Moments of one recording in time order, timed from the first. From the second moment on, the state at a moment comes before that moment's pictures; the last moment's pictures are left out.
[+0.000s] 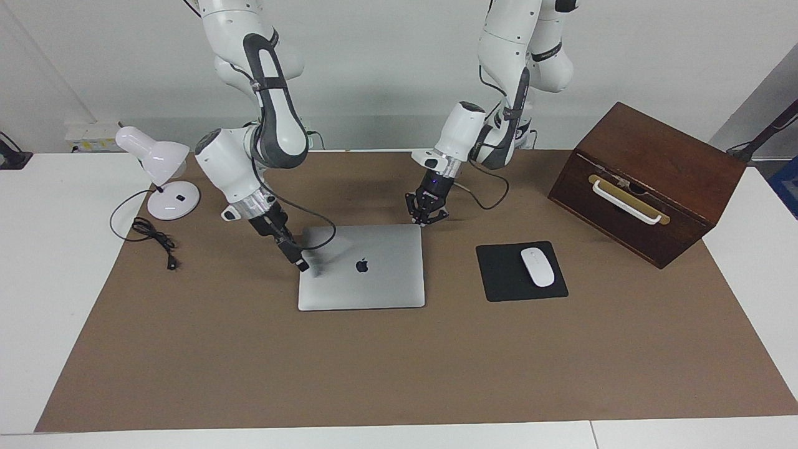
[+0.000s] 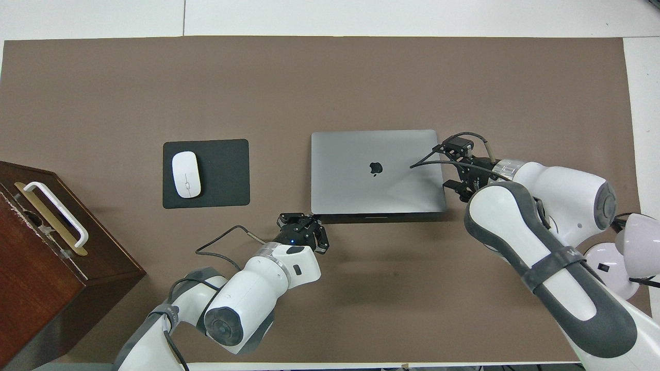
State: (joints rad) left arm -0.71 0.21 -0.05 -2.55 -0.10 3.48 0.00; right arm 0.20 0.12 0.01 -2.30 0.92 2.71 0.47
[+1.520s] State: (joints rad) left arm -0.71 0.26 -0.05 -2.51 -0.10 3.49 0.05; right arm 0.23 0.16 0.00 -2.27 0.97 2.75 0.45
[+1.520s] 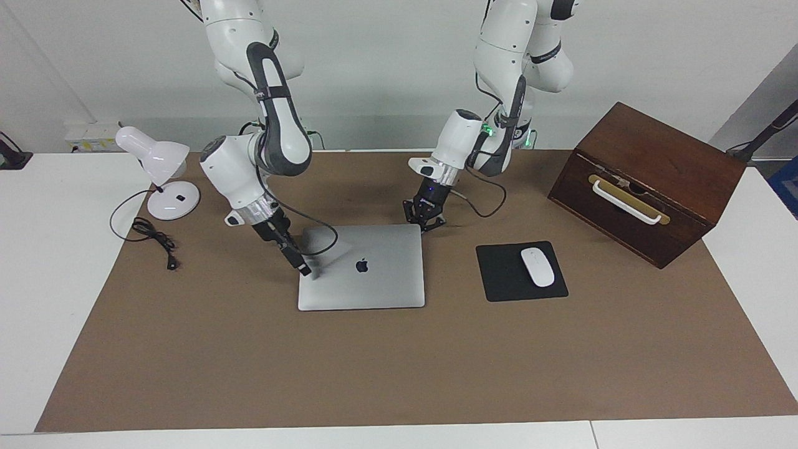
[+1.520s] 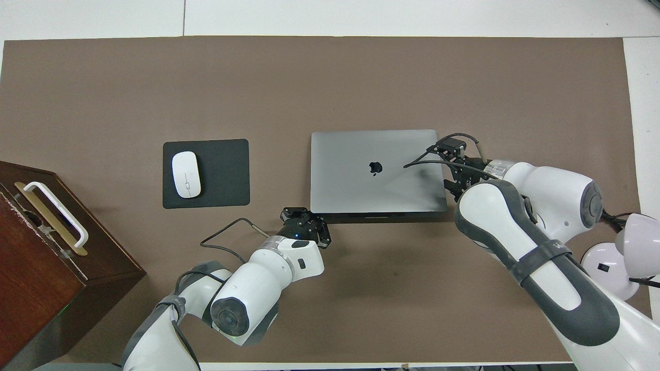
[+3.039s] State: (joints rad) left arm -0.71 0.26 -0.05 -2.51 -0.10 3.49 0.06; right arm 0.27 0.20 -0.01 -2.16 1.08 2.81 0.43
